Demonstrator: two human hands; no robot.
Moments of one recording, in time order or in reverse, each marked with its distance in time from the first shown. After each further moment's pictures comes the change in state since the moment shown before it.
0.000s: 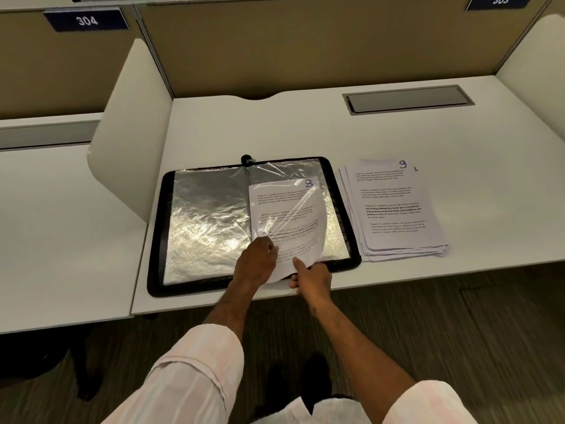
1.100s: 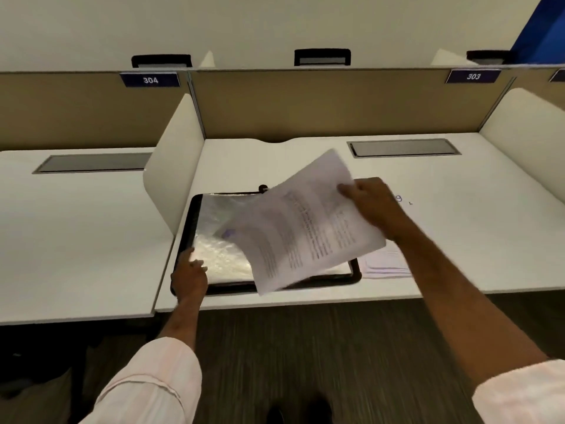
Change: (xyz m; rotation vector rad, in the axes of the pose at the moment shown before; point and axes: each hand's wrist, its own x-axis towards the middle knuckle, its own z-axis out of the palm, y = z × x) left_hand -0.078 -0.091 -0.099 -0.647 0.518 -0.500; right_hand -0.091 -0.205 -0.111 -0.501 -0.062 -0.716
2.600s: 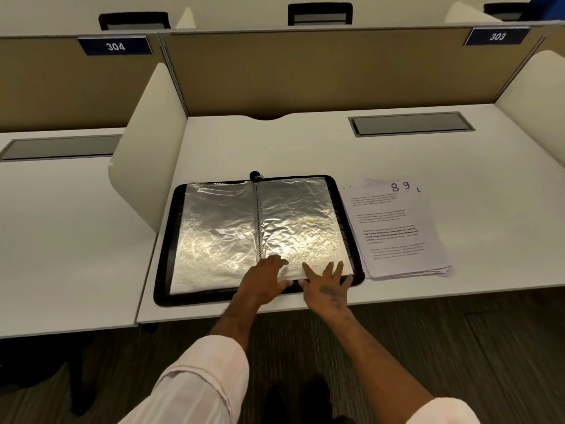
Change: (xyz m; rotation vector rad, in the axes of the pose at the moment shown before) left_hand -0.025 0.013 0.142 0.847 -0.765 0.616; right_hand -0.018 0.161 0.188 -0.744 -0.381 0.286
